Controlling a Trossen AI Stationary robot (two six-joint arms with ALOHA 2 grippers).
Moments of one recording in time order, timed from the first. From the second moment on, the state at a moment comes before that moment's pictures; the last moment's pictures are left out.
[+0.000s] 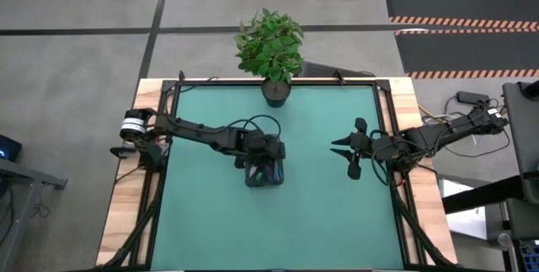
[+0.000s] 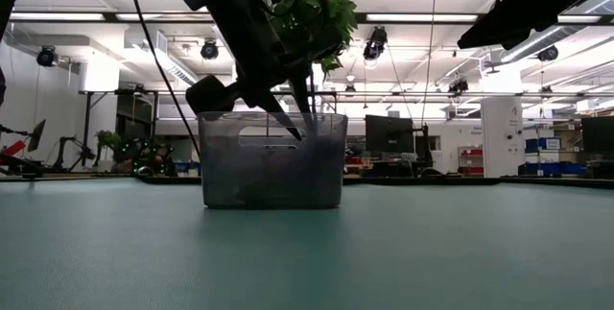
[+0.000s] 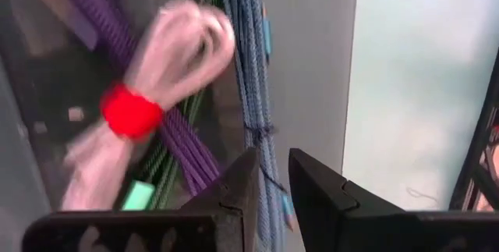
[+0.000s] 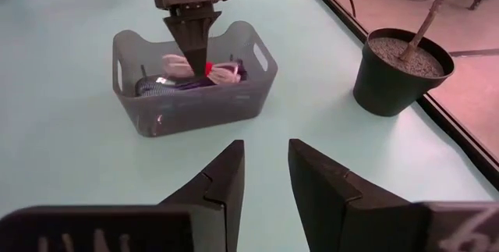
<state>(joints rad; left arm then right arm) -0.03 1.77 1.23 -0.43 -0.10 -1.64 0.29 0.74 0.54 -0.33 0.47 0.18</state>
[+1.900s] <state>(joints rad) -0.32 1.03 0.72 -0.02 -0.25 0.08 0.28 0.96 0.47 0.28 0.43 -0.25</state>
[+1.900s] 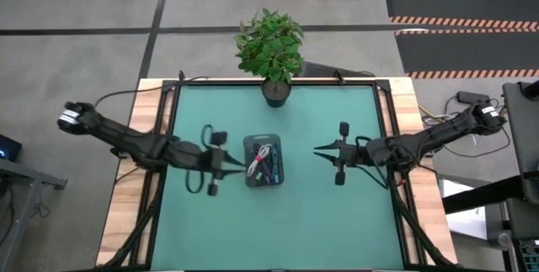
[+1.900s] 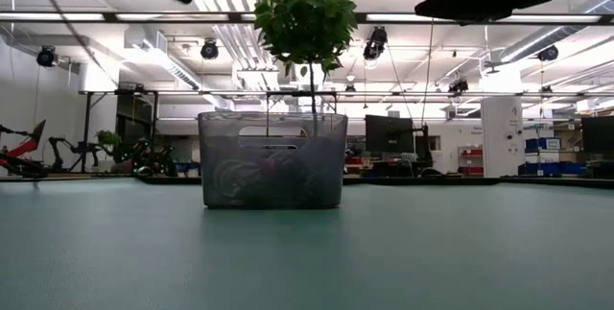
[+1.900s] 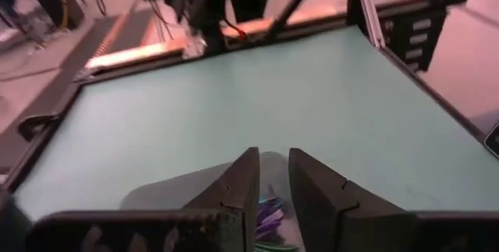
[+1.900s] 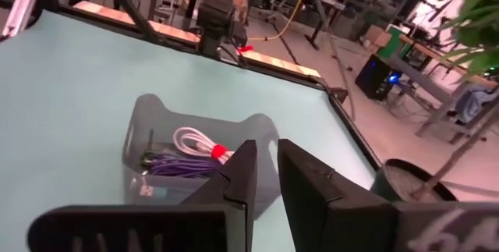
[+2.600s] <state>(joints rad) -0.29 0.32 0.30 0.03 -0.27 0.09 0.00 0.77 0.27 0.37 0.26 -0.26</state>
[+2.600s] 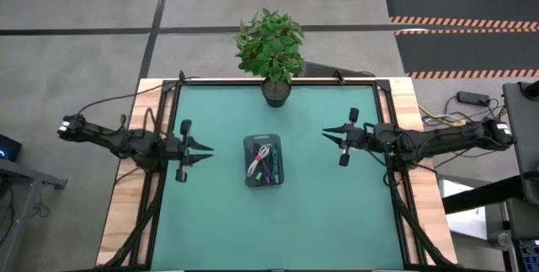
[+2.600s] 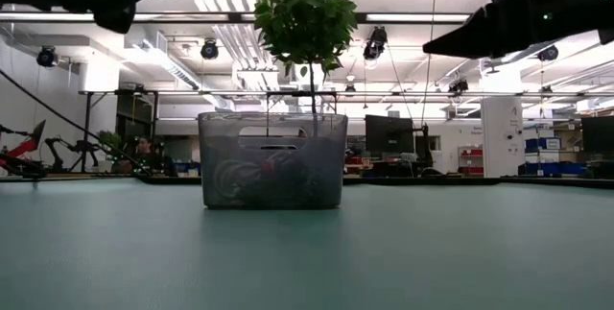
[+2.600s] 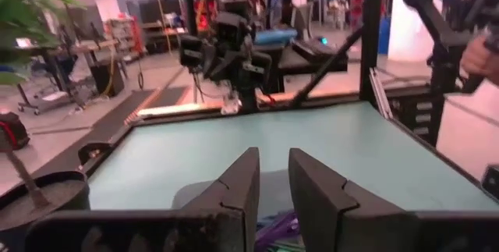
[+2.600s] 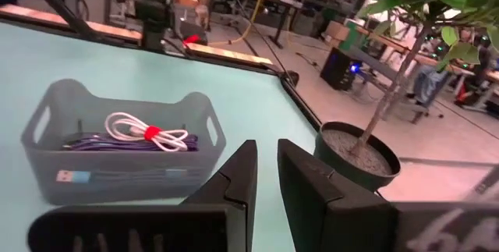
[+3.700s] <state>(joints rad) -0.29 0.04 0.01 0.09 -0.35 0.14 -0.01 0.05 0.06 0.21 0.27 -0.39</state>
